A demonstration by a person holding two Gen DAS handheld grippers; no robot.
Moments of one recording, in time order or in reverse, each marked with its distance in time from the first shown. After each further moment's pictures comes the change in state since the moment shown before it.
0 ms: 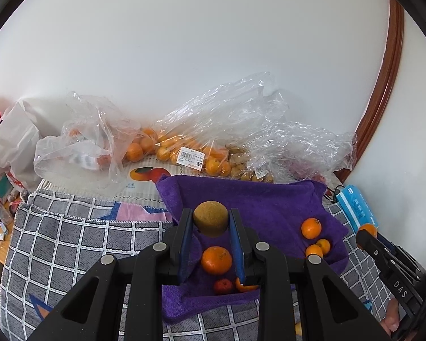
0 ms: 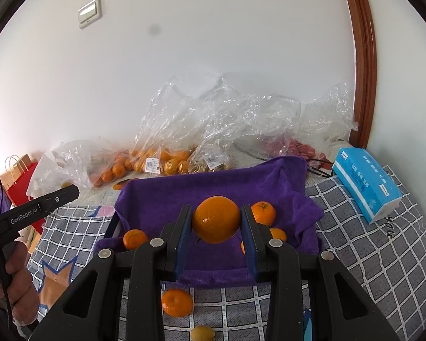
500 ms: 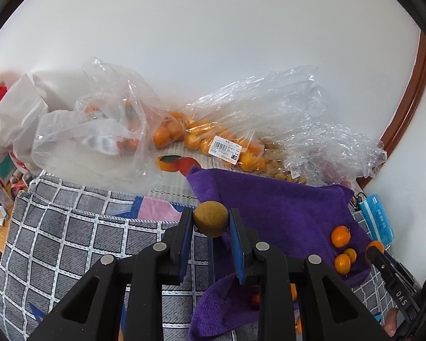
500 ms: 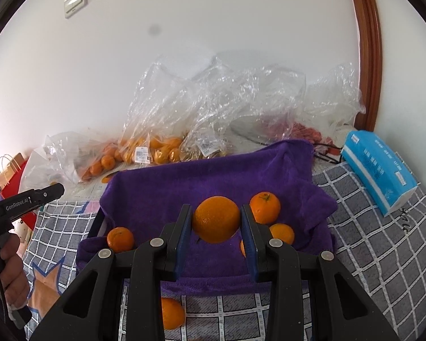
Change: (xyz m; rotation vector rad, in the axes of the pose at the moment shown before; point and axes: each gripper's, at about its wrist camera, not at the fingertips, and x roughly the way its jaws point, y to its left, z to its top) left arm 0.040 0.045 0.003 -0.079 0.057 0.046; right arm 0.047 -0.009 -0.011 0.028 0.064 0.006
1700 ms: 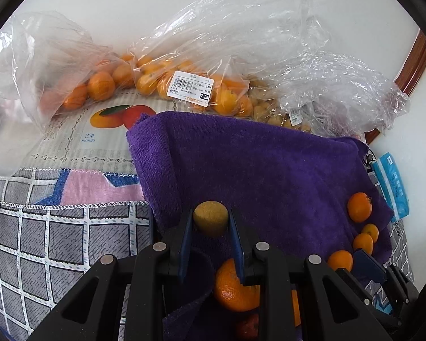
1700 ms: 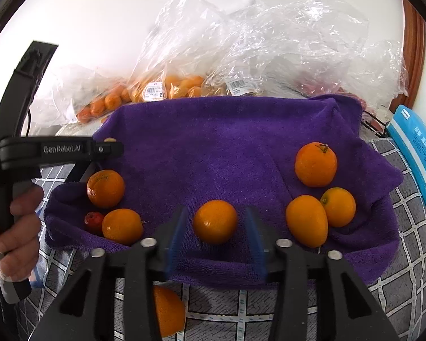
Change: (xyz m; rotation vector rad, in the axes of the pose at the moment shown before) left arm 0.096 -0.037 -0.015 0.076 0.237 -0.041; right arm 0.059 0.024 -0.036 -0.140 0.170 0.040
